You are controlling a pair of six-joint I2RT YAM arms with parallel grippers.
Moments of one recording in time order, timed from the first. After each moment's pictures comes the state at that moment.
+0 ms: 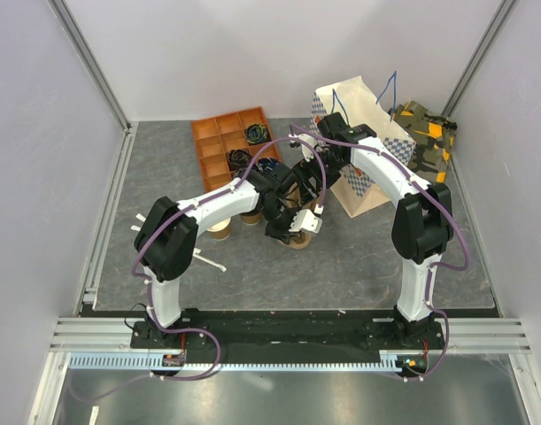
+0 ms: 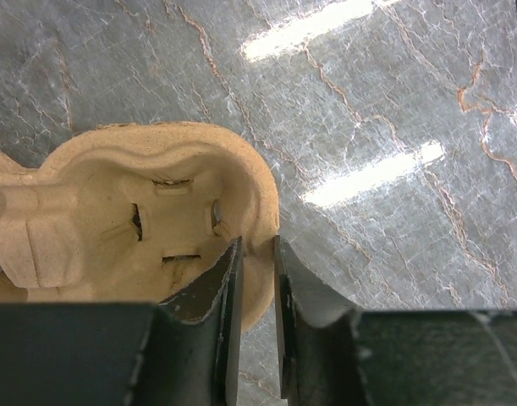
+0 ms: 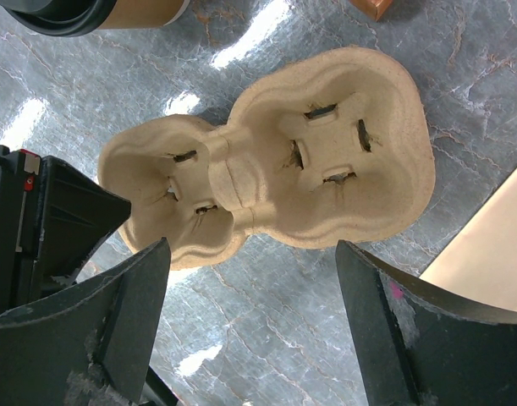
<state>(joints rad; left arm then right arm) -0.75 1.92 1.47 -0.86 0.58 1.13 0.40 1.99 1.79 -1.01 -0.46 -0.33</state>
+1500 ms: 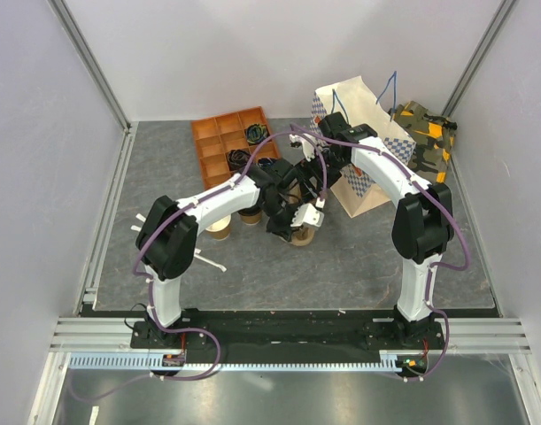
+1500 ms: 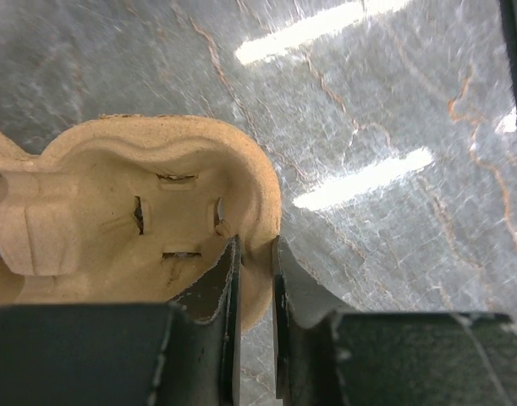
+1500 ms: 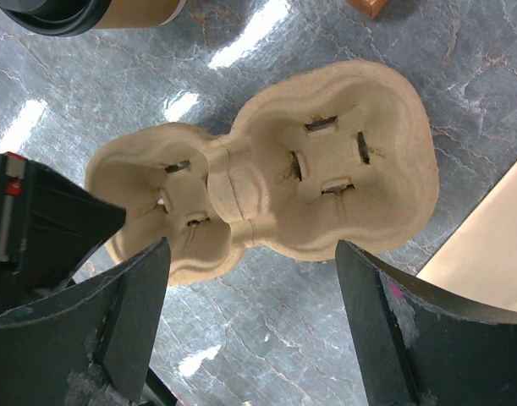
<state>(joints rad) -0.74 1.94 1.52 -0.90 0.59 1.11 0.40 1.99 1.79 -1.01 -0.46 -0.33</state>
